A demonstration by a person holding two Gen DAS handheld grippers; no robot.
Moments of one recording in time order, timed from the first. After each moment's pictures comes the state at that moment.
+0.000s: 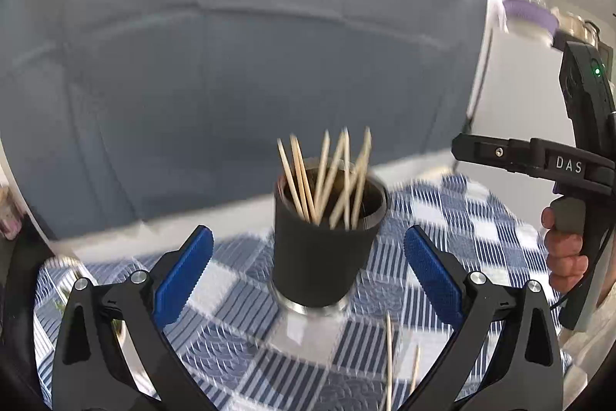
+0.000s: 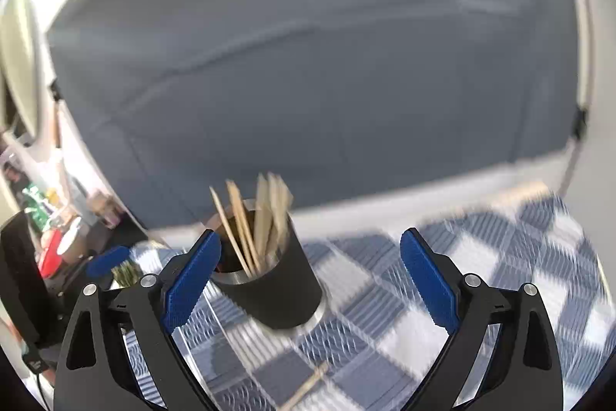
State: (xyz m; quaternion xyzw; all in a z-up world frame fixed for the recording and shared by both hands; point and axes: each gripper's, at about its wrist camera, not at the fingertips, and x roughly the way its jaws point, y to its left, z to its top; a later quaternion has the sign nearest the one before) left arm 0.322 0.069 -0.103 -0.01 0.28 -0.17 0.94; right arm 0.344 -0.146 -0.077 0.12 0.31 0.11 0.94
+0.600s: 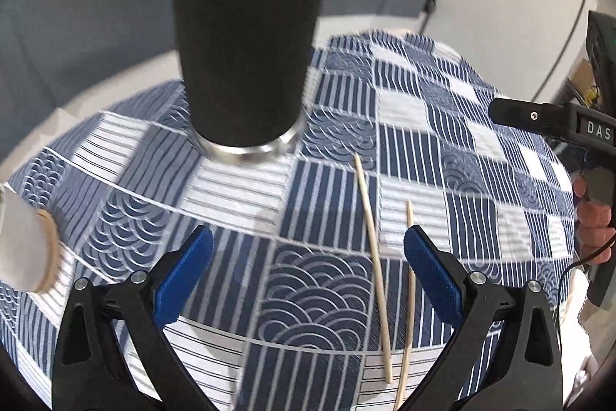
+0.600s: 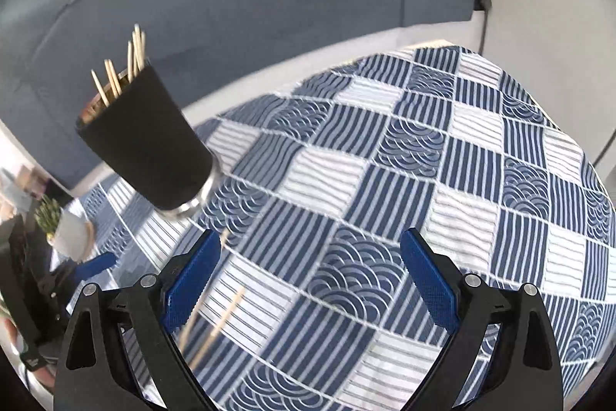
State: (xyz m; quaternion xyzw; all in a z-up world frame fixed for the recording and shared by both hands) left arm 0.307 0.034 -0.222 0.05 0.45 -0.25 0.86; right arm 0.274 -0.177 -0.184 0.14 0.42 -0.03 0.89
